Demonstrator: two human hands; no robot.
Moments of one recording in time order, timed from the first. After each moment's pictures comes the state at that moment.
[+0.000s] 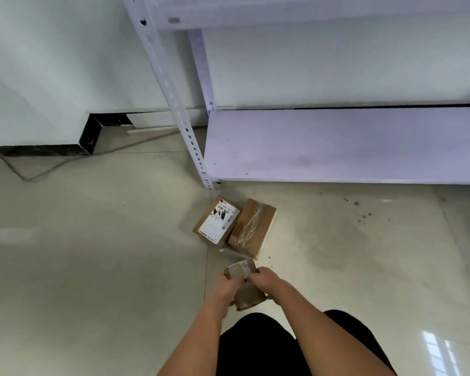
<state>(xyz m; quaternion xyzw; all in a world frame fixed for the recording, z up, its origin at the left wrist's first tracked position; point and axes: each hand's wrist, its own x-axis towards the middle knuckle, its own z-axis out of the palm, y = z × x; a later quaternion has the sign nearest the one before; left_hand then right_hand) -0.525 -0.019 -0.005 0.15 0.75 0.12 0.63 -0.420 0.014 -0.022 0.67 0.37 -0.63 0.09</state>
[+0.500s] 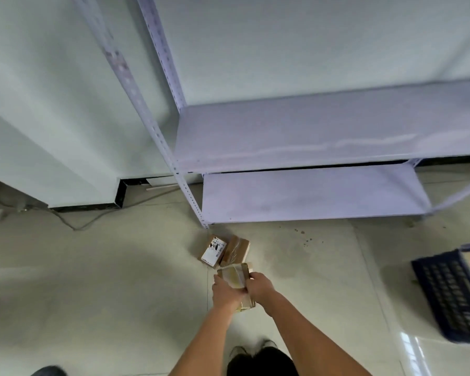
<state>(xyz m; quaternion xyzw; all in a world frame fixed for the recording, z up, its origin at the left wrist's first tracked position) -0.461 -0.041 0.362 0.26 0.81 0.10 0.52 -0.369 -0.022 0.379 0.69 0.40 -0.60 0.01</state>
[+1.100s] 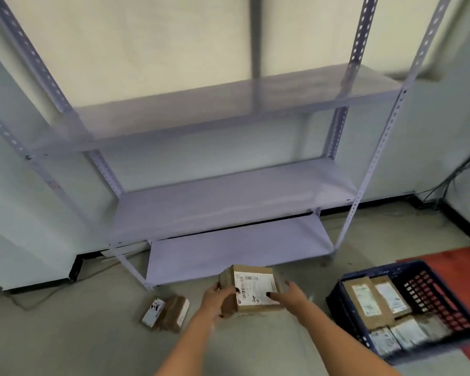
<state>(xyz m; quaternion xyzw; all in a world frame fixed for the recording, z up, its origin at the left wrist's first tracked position) -0.158 -0.074 0.592 0.26 0.66 0.25 0.66 0.037 -0.094 0.593 0.74 0.32 -0.57 -0.19</state>
